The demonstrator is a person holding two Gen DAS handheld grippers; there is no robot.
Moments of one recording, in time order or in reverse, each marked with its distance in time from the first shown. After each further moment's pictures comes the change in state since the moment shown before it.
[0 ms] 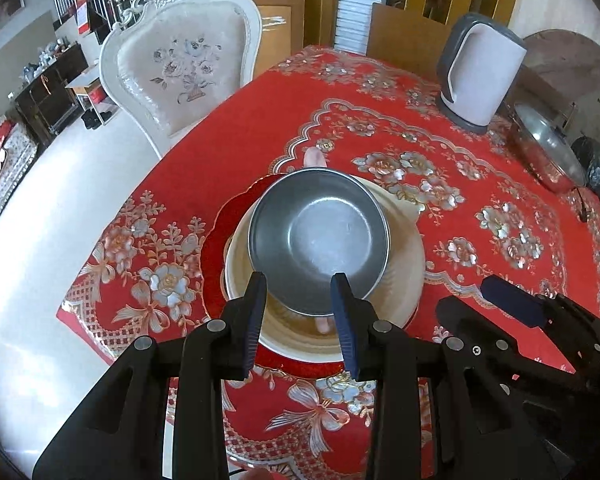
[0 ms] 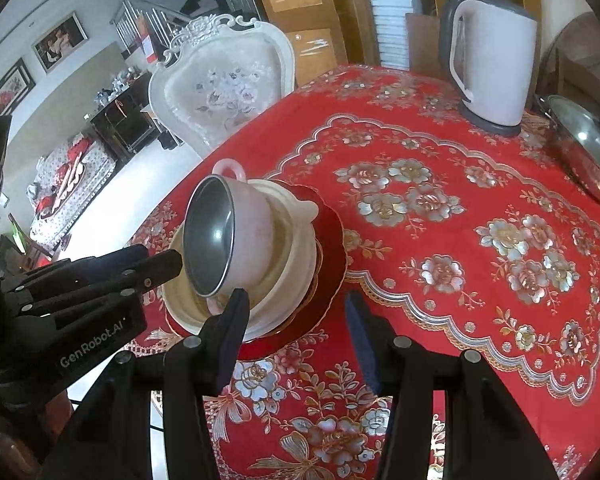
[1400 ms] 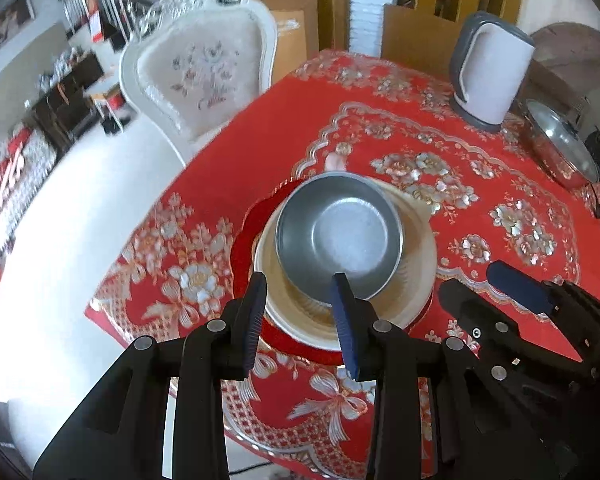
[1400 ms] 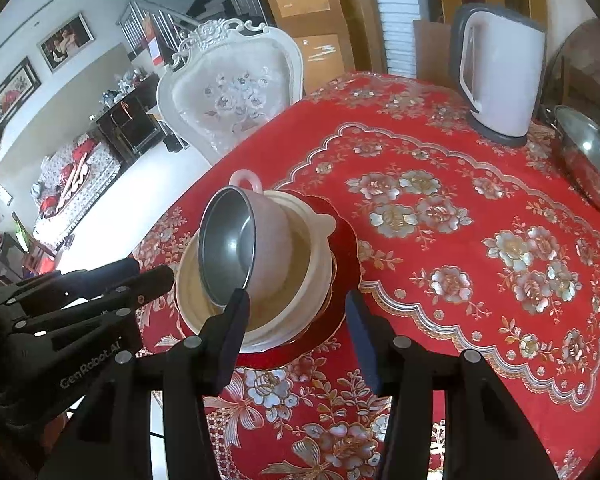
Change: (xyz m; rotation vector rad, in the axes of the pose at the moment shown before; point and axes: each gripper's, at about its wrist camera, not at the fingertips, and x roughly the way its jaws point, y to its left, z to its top) left arm -0.021 -0.001 -0.002 0.030 -0.025 0.089; right arm -0.003 0.010 0.006 -0.015 -0.022 0.015
